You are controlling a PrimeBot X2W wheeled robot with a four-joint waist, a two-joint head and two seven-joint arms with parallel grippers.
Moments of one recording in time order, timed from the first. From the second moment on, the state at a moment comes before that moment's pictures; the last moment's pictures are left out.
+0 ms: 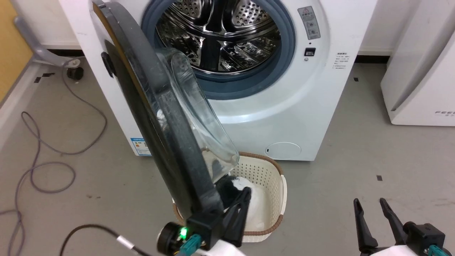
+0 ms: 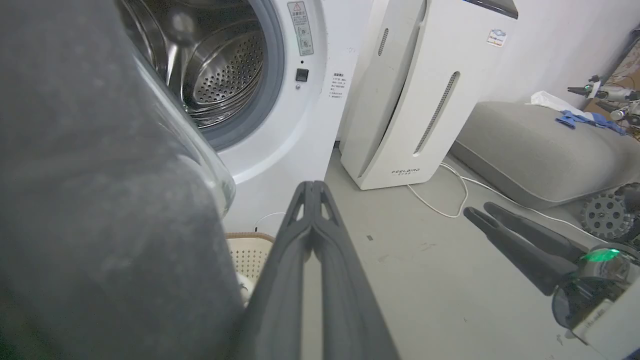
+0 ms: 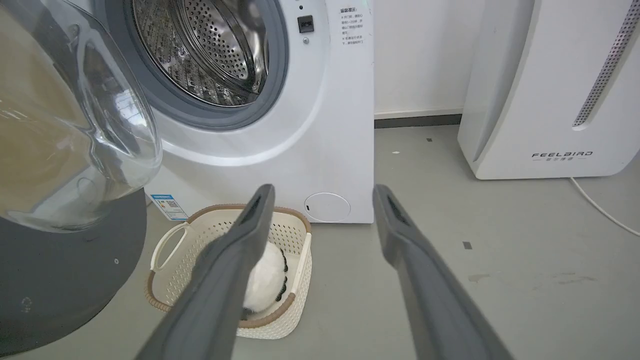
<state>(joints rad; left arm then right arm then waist) -0.10 0.11 -0.64 -0.02 -0.35 0.23 -0.07 0.05 -0.05 -0.06 0.21 0.16 0.13 -0.21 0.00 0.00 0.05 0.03</state>
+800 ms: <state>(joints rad) 0.09 0.26 -0.56 -0.36 -0.30 0.40 0.01 0.07 -0.05 -0.06 0.22 0.17 0.13 -0.19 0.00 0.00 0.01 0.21</state>
